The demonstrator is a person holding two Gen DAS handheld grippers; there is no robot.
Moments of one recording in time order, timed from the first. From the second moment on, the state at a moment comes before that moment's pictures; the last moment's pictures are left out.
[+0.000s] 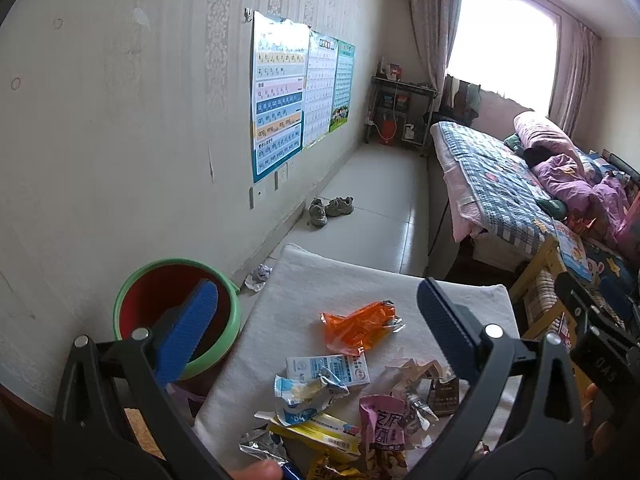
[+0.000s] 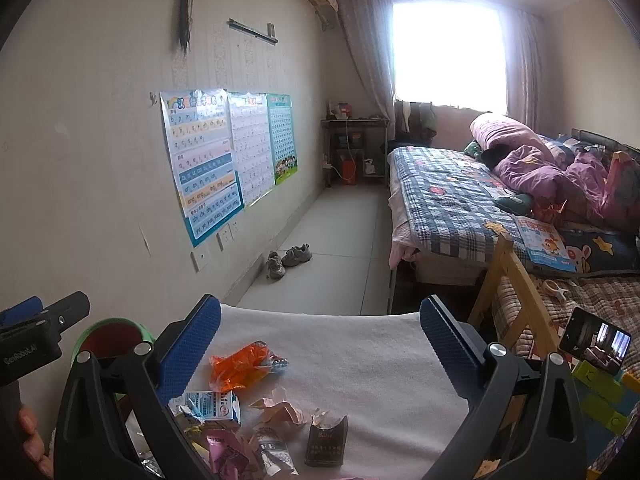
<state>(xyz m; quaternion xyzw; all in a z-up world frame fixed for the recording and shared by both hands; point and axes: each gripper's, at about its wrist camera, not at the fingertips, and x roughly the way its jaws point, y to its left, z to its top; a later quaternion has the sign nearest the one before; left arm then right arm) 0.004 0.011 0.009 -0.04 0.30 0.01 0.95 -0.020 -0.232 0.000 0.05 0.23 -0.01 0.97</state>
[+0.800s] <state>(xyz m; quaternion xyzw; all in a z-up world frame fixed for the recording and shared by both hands) 0.003 0.011 0.003 -0.04 0.30 0.01 0.95 -0.018 -0.233 -0.008 0.04 0.23 -0.01 0.97</state>
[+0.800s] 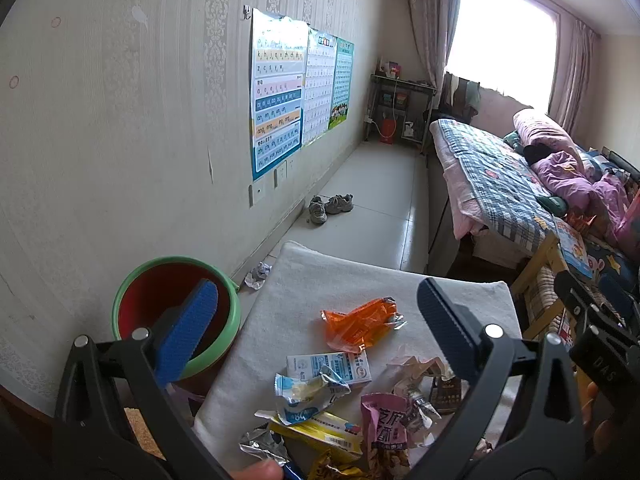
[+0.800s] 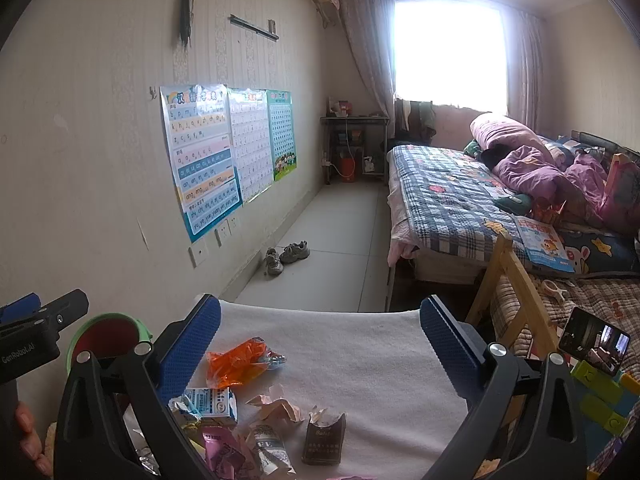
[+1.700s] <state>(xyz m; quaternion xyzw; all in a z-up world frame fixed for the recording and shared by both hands) 0.000 0.013 -0.004 -0.03 0.29 0.03 0.96 -0.017 -0.226 -0.016 0.03 0.25 -0.01 0.97</state>
